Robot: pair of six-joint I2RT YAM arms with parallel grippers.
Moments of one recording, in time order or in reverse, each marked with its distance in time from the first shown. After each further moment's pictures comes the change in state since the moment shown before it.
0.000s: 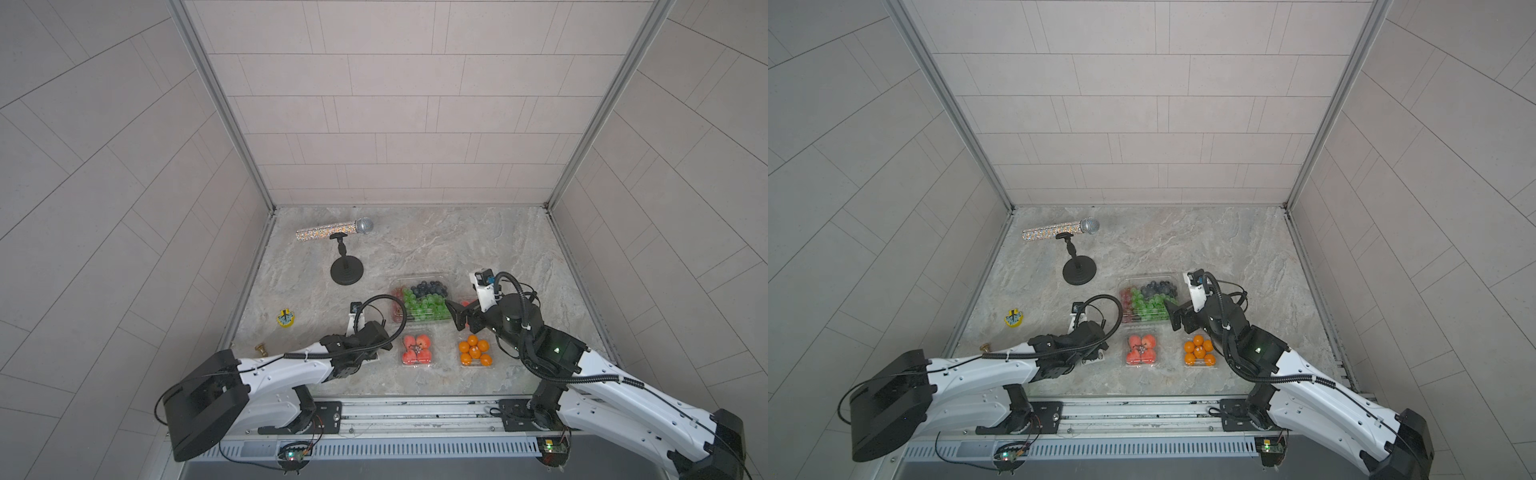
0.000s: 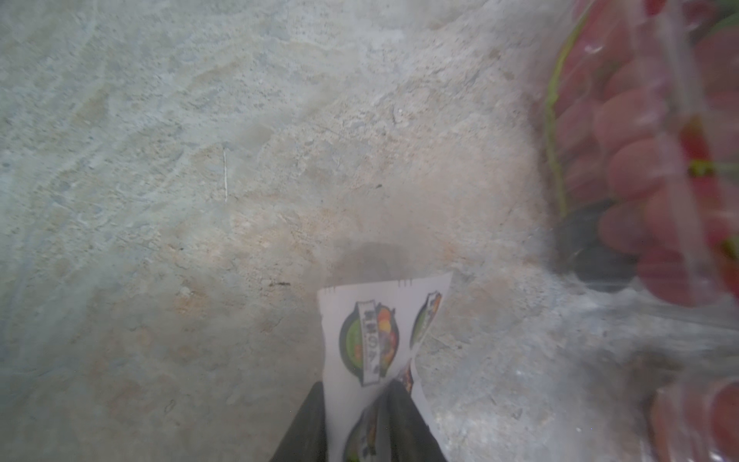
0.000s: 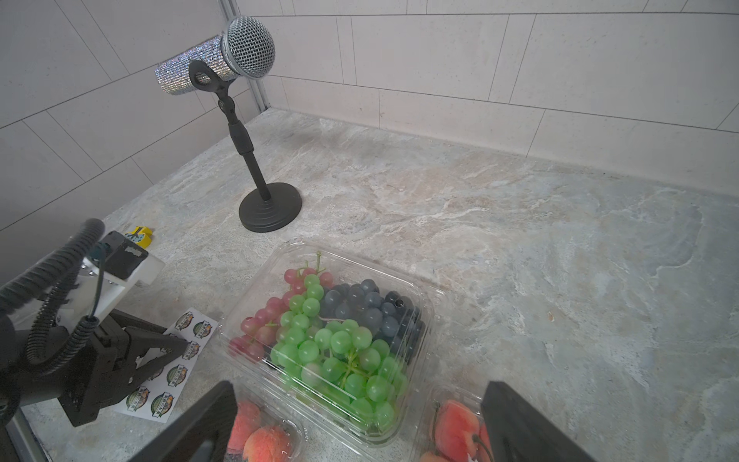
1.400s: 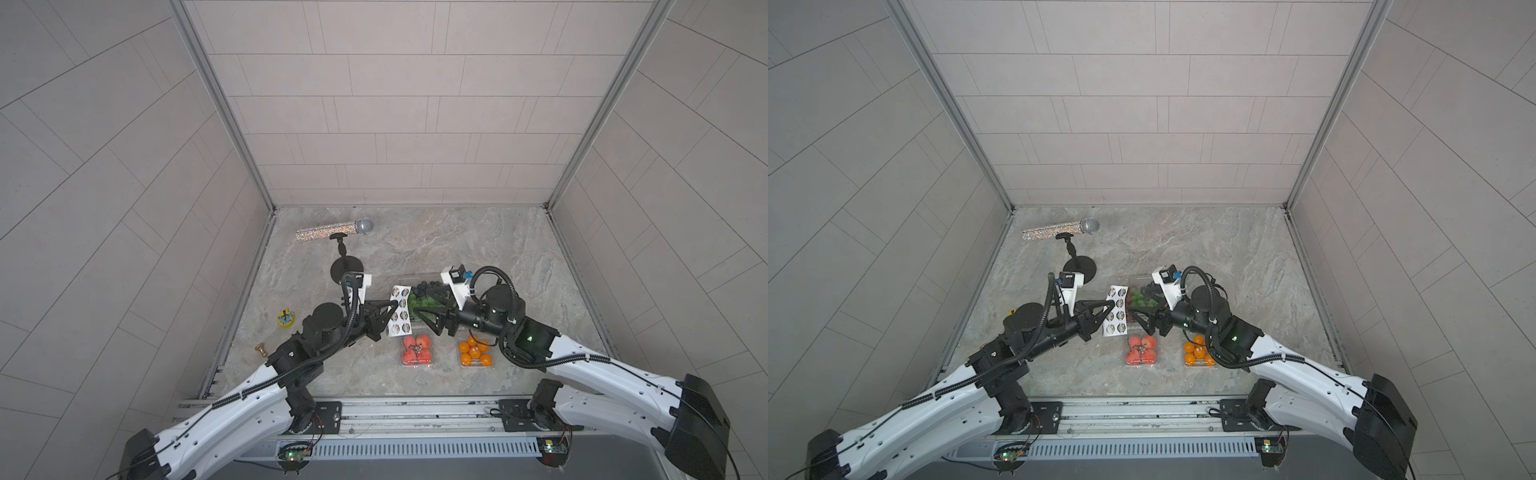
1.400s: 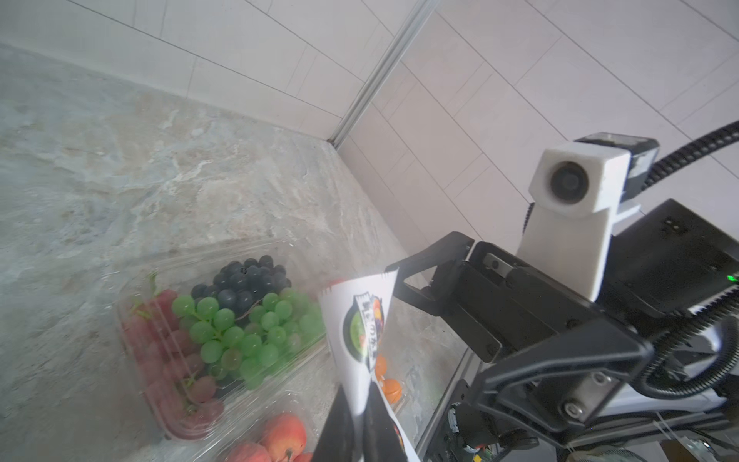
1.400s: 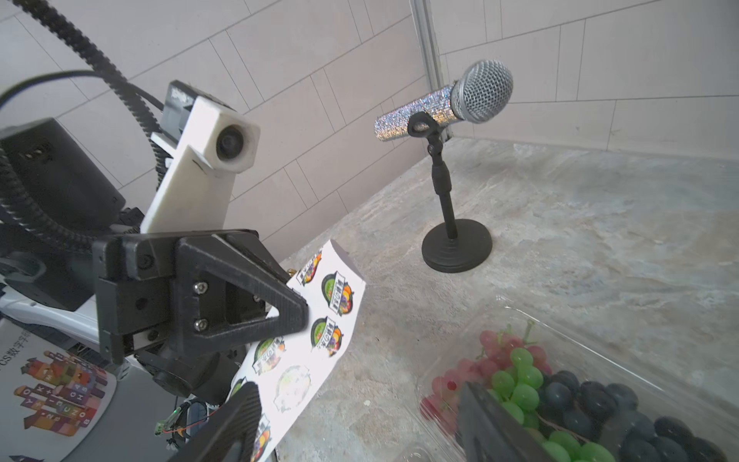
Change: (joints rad) left arm 0.147 -0.466 0.073 0.392 0.620 0.222; right arm 0.033 0.222 0.035 0.416 -0.492 0.156
